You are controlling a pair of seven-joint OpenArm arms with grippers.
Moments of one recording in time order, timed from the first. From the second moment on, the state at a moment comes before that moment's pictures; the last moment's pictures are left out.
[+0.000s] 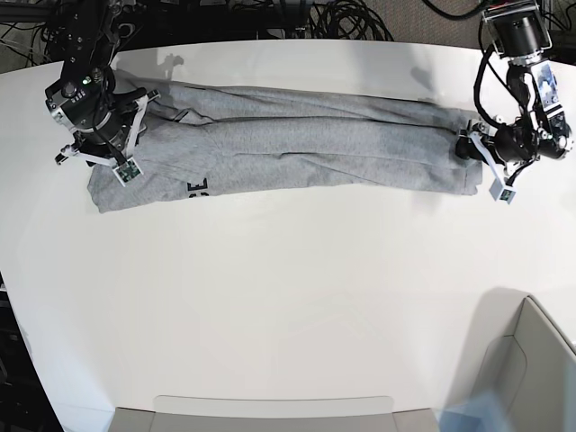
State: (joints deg) left arm 5.5 -22.4 -22.6 77.3 -27.0 -35.6 67.9; right arm -13.1 9.8 16.0 118.5 2.5 42.8 -72.8
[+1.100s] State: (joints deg) left arm -5.0 -28.1 -34.4 67.3 -11.0 -35.5 70.6; right arm -11.3 8.9 16.2 118.6 2.5 42.9 -72.9
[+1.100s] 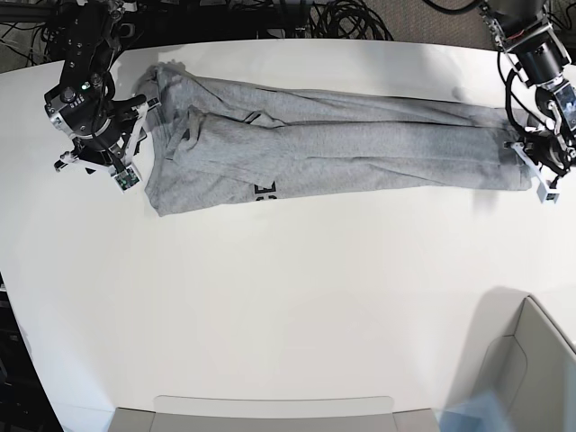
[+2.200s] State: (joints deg) left arm 7.2 -4.7 -20.9 117.0 -10.3 -35.4 78.4; right arm -10.6 8.5 16.1 118.7 2.5 42.9 -72.9
